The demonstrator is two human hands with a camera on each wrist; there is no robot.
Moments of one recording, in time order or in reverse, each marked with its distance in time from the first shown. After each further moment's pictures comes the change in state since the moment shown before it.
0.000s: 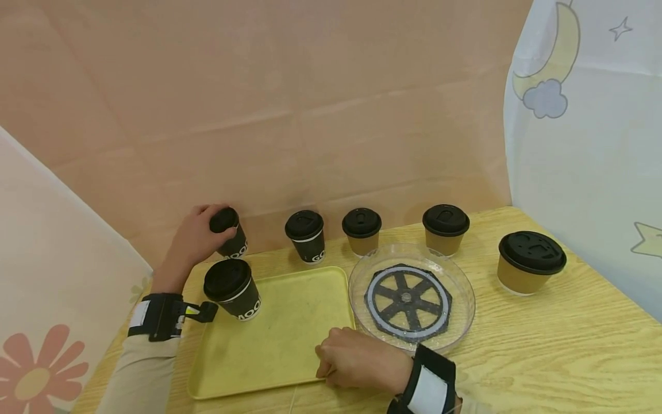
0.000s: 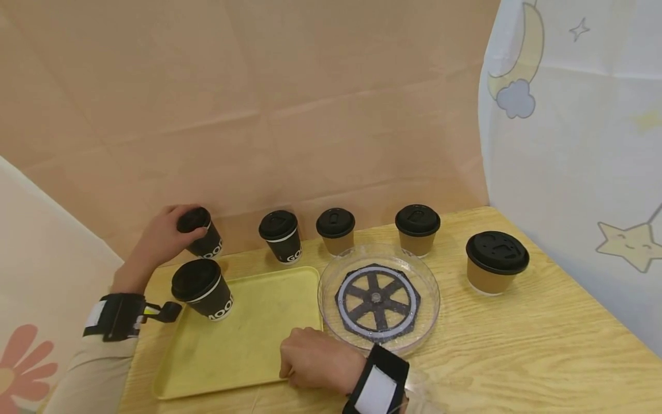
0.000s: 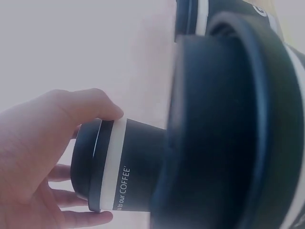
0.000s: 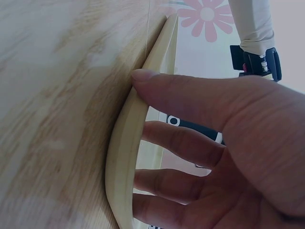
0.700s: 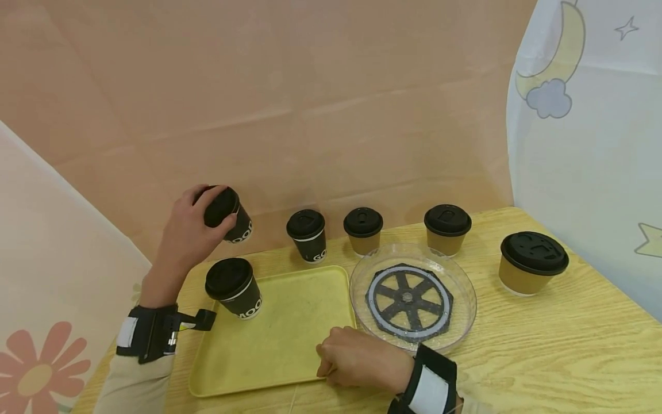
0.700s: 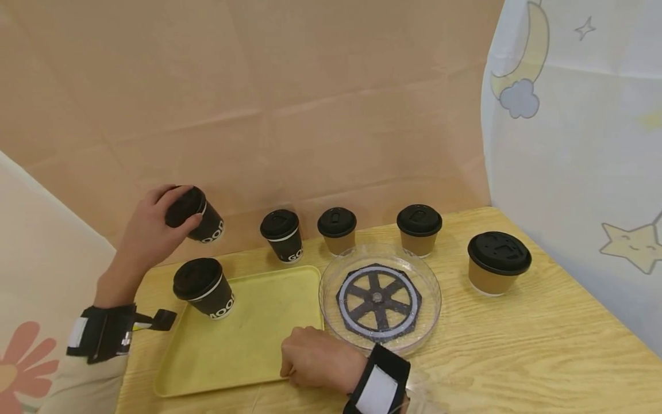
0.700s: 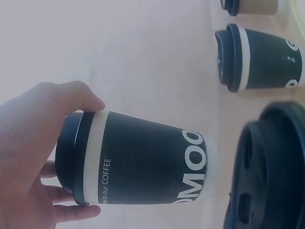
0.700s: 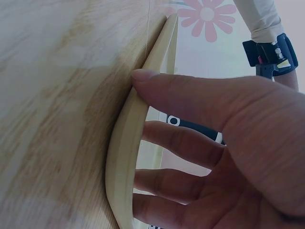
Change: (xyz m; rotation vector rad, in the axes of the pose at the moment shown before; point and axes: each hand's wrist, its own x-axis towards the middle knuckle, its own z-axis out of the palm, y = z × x) left_hand -0.025 0.041 -0.027 -0.025 0.276 0.129; right_hand 0.001 0.001 -0.001 -0.007 -0.016 0.021
